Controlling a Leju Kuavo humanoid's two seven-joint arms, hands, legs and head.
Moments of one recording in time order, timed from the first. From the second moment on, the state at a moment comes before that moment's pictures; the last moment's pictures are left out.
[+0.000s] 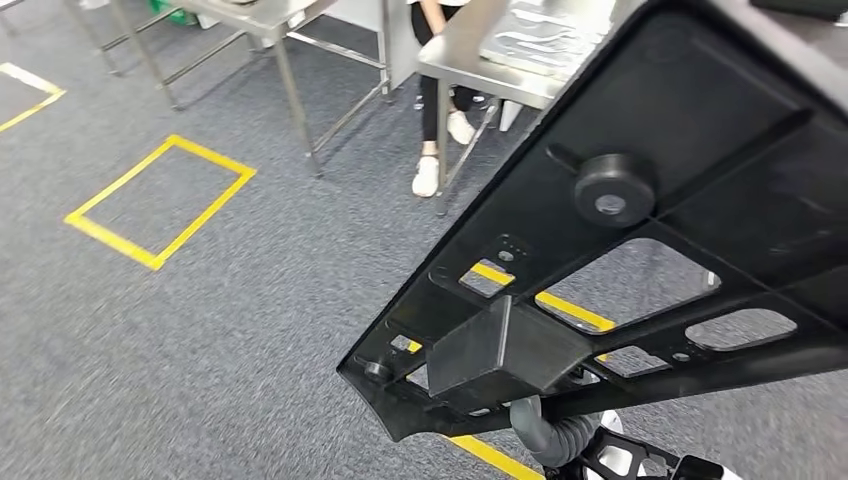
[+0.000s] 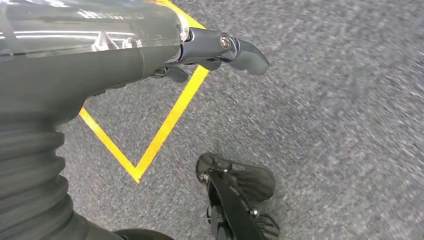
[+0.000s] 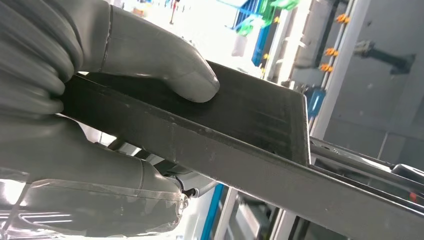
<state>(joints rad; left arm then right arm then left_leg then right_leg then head) -0.07 -0.06 0.97 -0.21 -0.66 0.10 -0.27 0.02 0.06 0.31 -1.95 -0.07 0.52 -0.67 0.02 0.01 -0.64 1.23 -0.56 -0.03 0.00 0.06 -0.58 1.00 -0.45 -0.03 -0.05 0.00</state>
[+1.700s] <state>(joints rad) -0.07 -0.05 1.00 -0.21 -0.65 0.05 -0.29 -0.13 -0.05 0.24 -1.81 -0.19 0.58 -0.67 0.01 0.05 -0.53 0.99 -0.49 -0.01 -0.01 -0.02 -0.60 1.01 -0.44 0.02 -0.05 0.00</state>
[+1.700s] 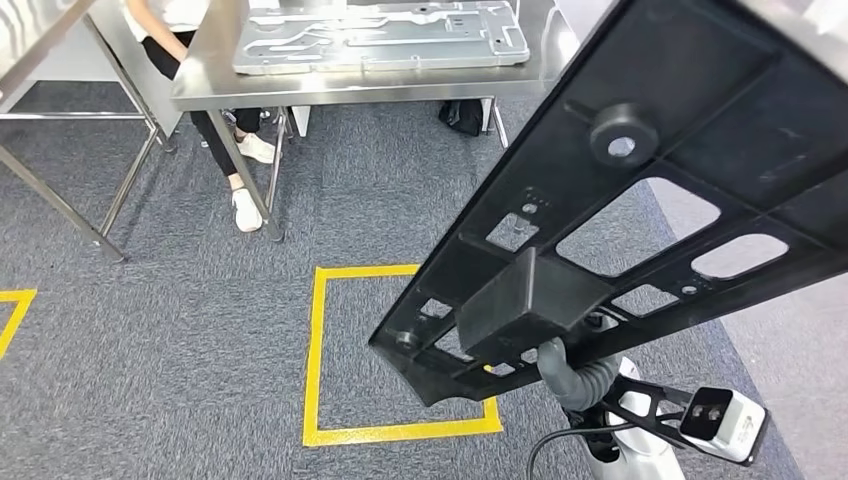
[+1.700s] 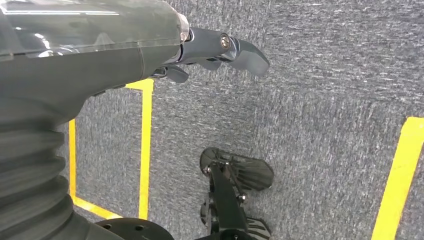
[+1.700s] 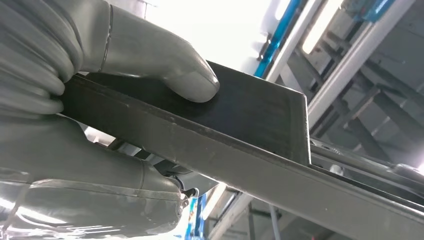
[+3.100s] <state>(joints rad) -0.06 -0.06 1.03 -0.21 -0.65 0.05 -0.31 -0.11 -0.08 0.28 -1.81 -0.15 0.51 -0.67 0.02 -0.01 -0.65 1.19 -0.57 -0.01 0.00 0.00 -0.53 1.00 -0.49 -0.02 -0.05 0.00</state>
